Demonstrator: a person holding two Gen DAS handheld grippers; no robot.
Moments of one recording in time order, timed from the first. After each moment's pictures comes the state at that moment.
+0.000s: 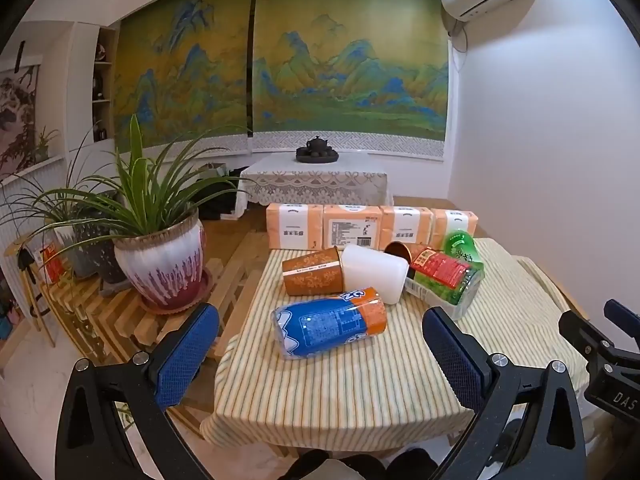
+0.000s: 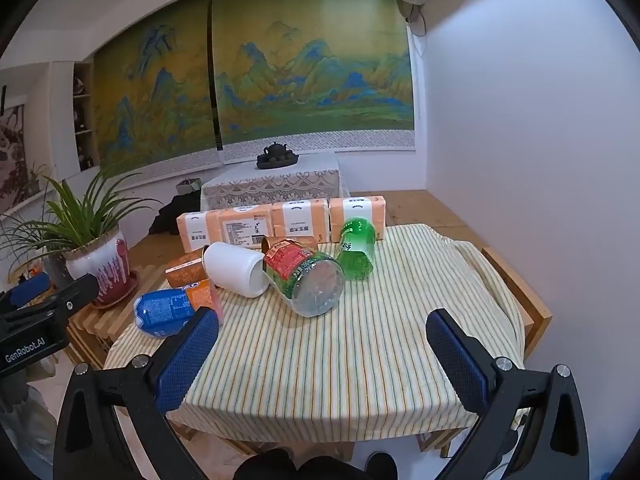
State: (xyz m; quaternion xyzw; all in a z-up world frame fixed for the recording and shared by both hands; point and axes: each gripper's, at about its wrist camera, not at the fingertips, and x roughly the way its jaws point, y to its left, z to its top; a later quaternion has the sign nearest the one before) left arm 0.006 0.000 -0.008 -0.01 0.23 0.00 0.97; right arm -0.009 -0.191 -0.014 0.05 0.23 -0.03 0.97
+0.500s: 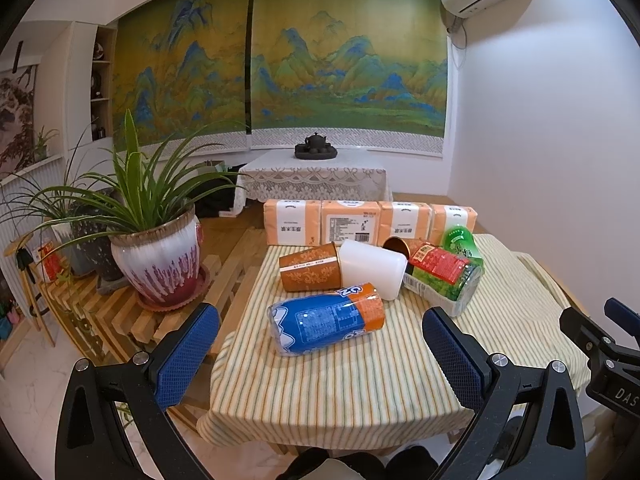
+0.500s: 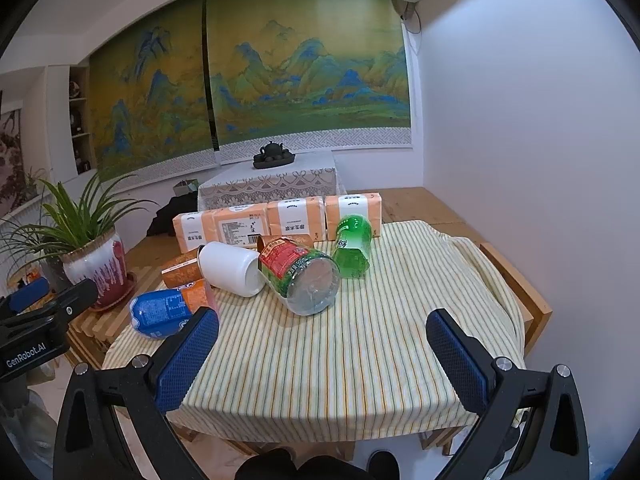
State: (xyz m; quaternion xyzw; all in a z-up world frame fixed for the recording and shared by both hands) left arm 0.007 -0.003 -0.012 -0.01 0.23 -0.01 0.97; right arm -0.009 -0.198 -0.018 0.06 0.23 -0.03 0.97
